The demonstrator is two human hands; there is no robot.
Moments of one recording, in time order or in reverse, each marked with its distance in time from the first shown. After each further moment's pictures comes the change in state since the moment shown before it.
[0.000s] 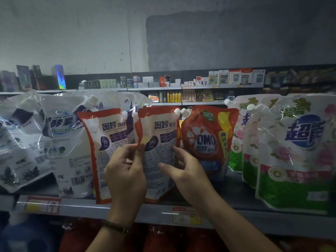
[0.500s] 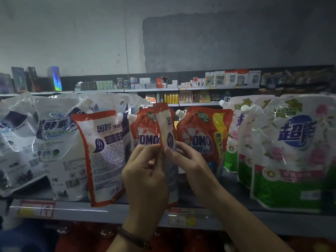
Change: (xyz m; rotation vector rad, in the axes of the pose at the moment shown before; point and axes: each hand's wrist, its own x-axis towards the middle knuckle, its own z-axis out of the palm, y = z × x) left_hand -0.029 0.036 0.025 -0.019 -0.057 0.278; right_hand 0.005 -0.011 -0.024 0.191 -0.105 -0.062
